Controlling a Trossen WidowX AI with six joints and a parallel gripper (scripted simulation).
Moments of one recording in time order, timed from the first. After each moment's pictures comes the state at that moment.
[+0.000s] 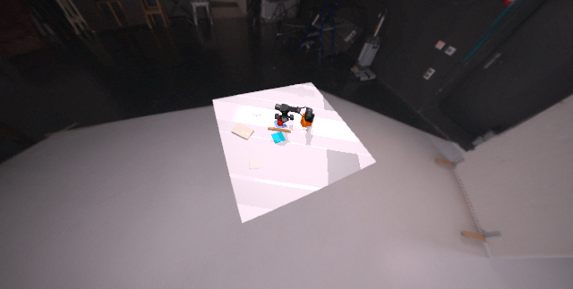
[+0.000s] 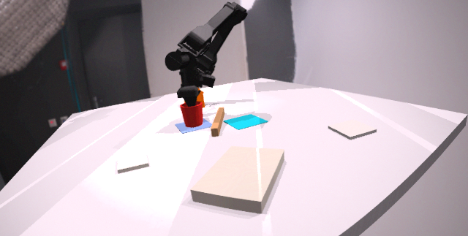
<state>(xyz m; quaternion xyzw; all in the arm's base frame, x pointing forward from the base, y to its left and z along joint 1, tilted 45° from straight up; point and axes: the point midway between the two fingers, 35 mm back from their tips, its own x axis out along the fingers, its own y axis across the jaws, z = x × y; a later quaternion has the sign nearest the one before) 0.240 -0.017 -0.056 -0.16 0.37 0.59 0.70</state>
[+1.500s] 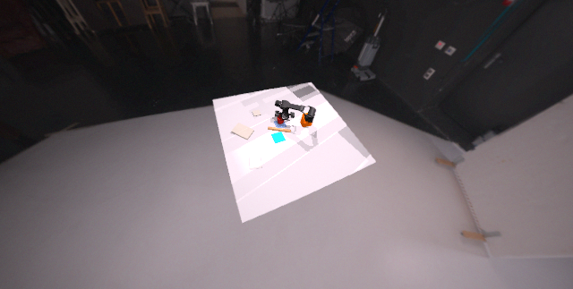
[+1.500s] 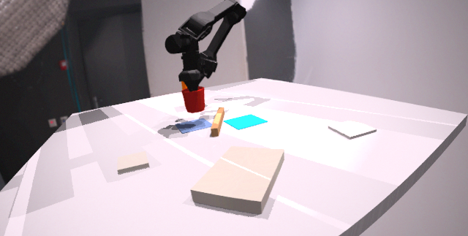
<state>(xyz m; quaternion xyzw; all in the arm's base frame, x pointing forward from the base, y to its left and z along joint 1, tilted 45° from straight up) 0.245 -0.045 -0.013 -0.16 0.38 0.59 0.70</state>
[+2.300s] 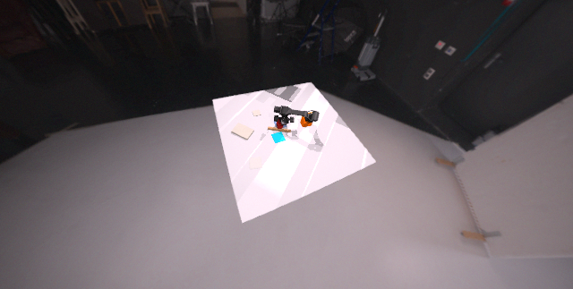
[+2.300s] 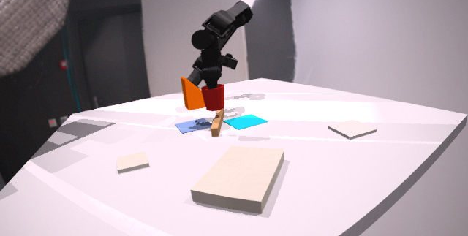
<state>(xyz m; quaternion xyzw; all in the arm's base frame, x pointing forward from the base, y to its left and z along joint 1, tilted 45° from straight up) 0.272 -0.004 0.031 -0.16 0.38 0.59 0.70</state>
